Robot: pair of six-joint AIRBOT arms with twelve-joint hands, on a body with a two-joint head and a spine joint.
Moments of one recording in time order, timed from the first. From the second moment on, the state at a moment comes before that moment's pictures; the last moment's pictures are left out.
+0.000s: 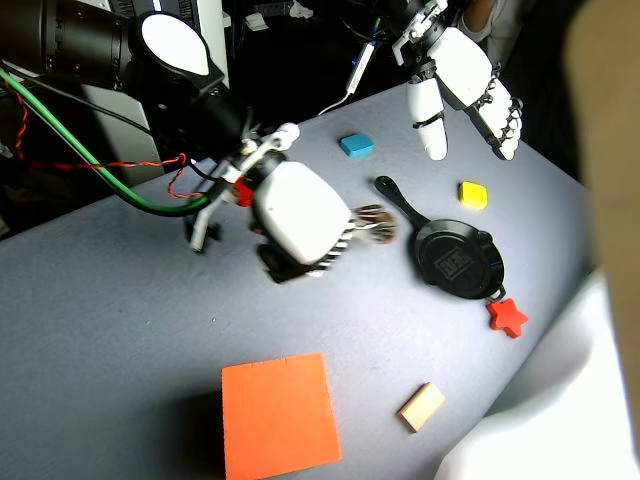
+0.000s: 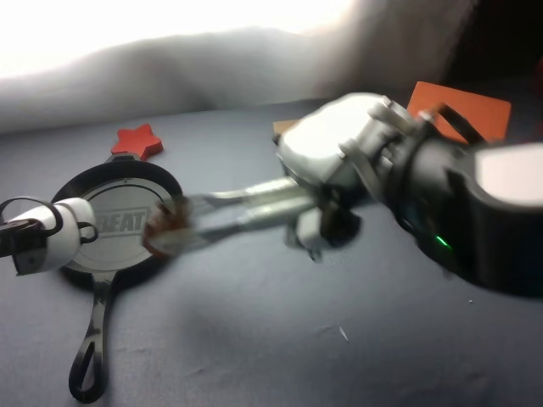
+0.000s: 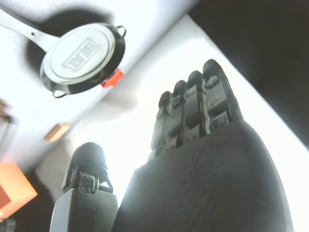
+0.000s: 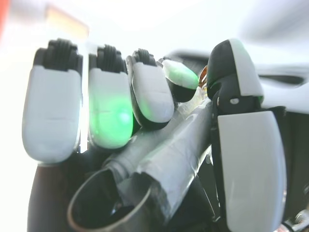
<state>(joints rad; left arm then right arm) 0.32 -0.82 0.44 -1.74 -1.53 2.21 -0.20 -1.34 0.93 -1.48 -0.68 0.43</state>
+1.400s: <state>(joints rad) 0.32 -0.82 0.45 -1.72 -1.47 2.21 -0.26 -1.63 1.41 -1.83 -0.43 0.68</state>
